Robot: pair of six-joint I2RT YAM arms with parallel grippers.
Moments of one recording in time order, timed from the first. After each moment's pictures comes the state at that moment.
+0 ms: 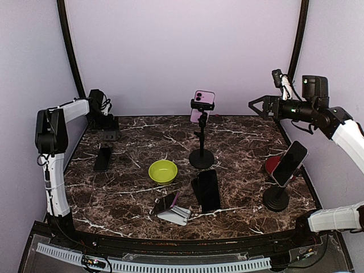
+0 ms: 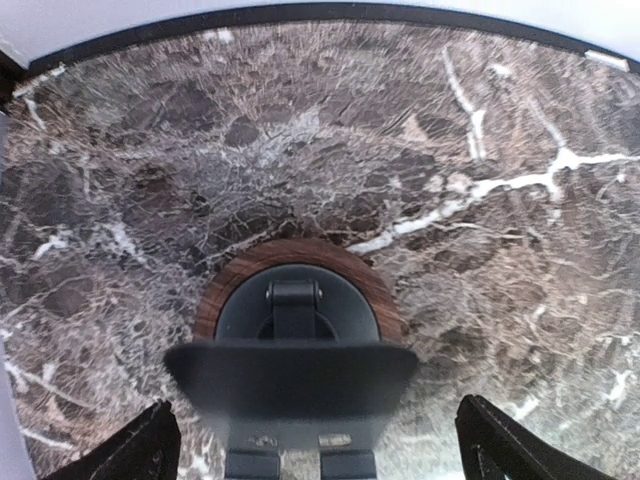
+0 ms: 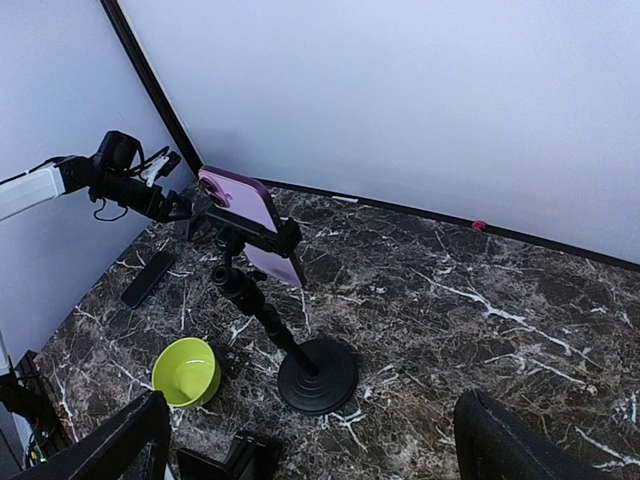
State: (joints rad) left arm -0.01 2.24 1.90 -0.69 0.07 0.01; right arm 0.29 1.10 1.19 -0.45 -0.40 0.14
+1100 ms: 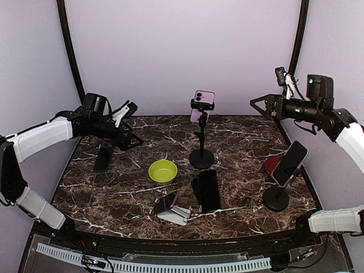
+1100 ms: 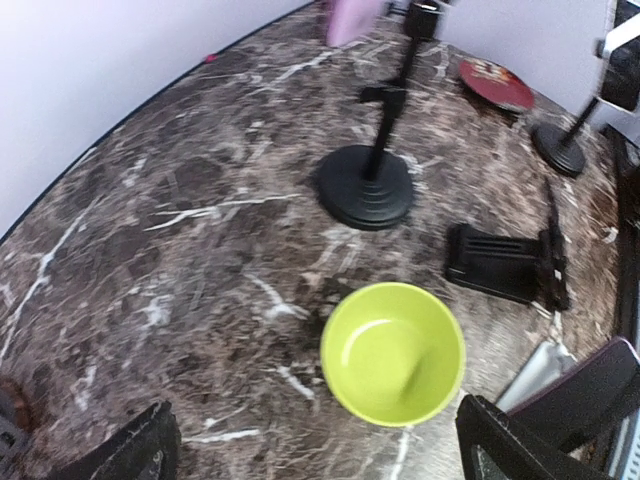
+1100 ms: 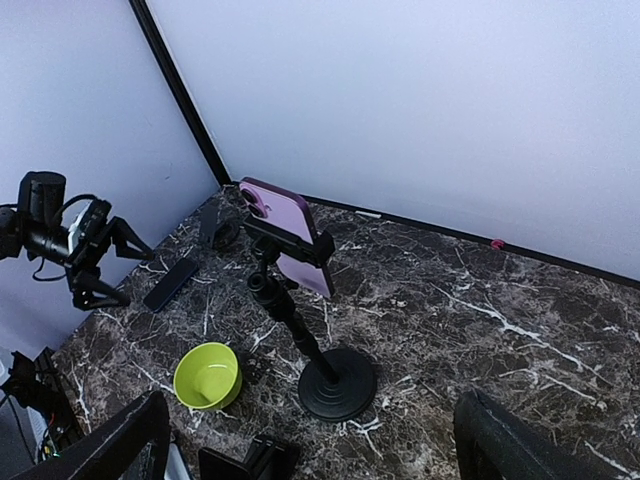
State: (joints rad) left arm -0.34 1.45 1.15 -0.44 0.49 0.32; right arm 0.29 1.06 1.19 -0.44 -0.45 0.14
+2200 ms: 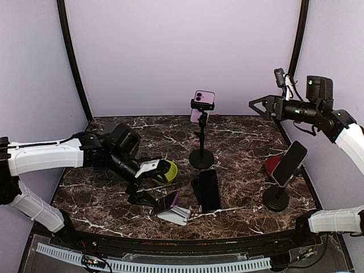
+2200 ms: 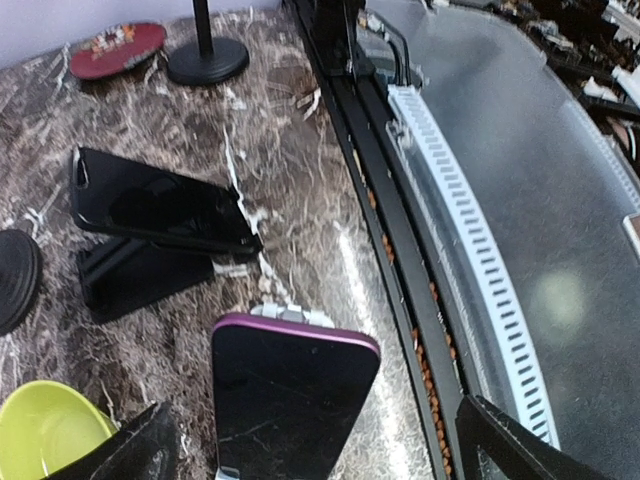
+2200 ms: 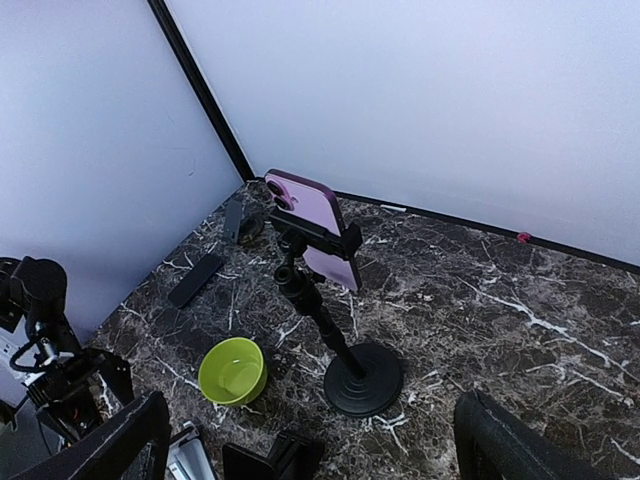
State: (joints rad) left arm -0.82 1.37 0.98 -0.54 0.74 0.62; right arm 0.29 1.05 1.17 -0.43 -0.51 0.18
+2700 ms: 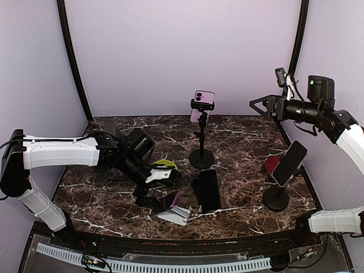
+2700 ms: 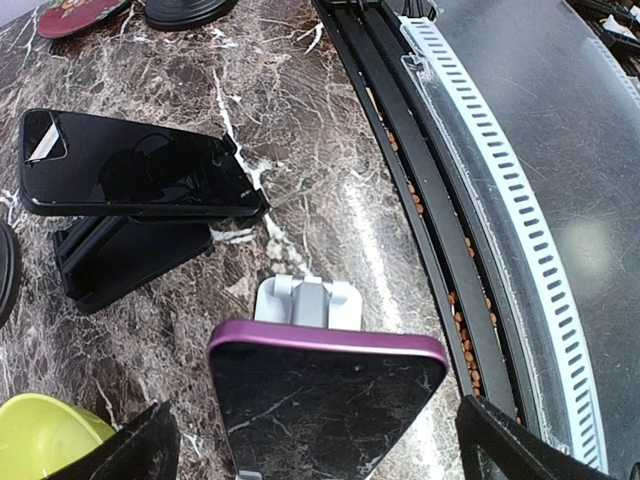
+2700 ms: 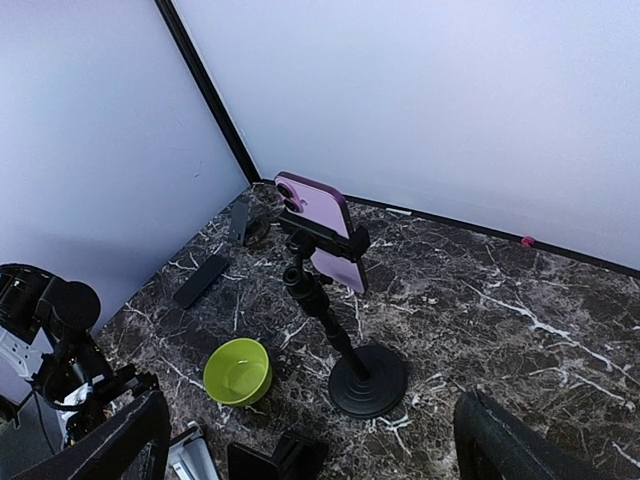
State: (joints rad) left arm -0.89 1.53 1.07 -0.60 0.61 0.72; right arm 0.29 1.04 1.17 -0.43 -0.52 0.18
